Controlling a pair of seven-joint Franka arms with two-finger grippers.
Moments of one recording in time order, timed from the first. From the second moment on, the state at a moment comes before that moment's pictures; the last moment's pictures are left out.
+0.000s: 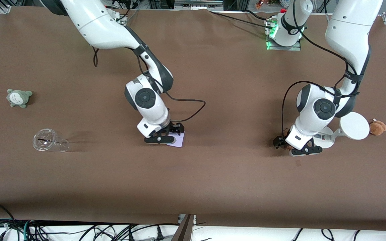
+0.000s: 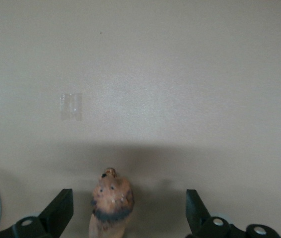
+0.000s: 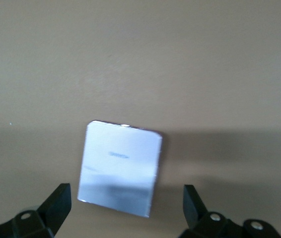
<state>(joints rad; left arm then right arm) -0.05 0.54 -0.09 -1.90 0.13 2.55 -0.35 0.49 0.79 0.13 -1.50 -0.08 2.44 0.64</state>
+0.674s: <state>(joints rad) -0.04 0.17 -0.14 -1.69 0.12 1.90 -0.35 0.51 0.89 0.11 -1.41 -0.11 2.45 0.66</state>
